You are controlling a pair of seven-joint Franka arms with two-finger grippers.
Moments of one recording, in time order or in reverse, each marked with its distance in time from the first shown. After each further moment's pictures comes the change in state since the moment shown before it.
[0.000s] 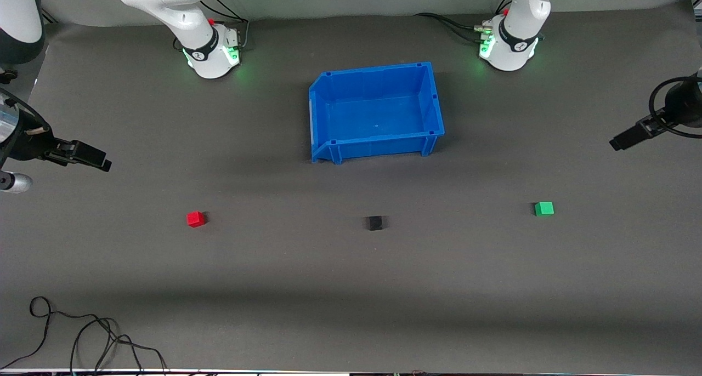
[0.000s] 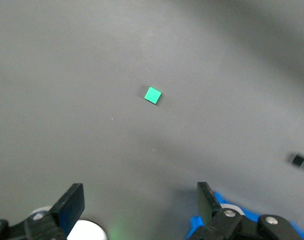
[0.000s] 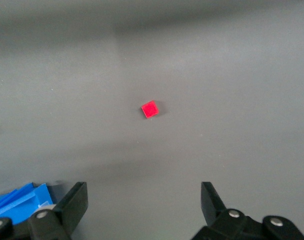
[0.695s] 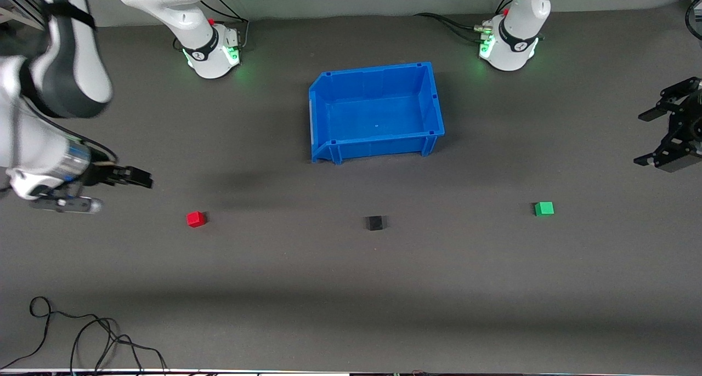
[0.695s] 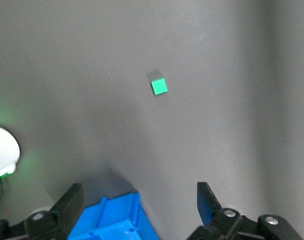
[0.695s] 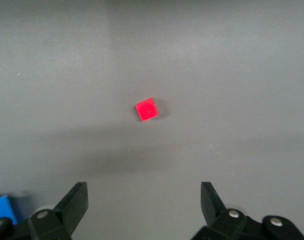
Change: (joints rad) left arm 0.097 0.041 0.003 0.016 -0.157 0.006 -0.631; right arm 0.016 0.033 0.002 -0.354 0.000 0.367 -0.071
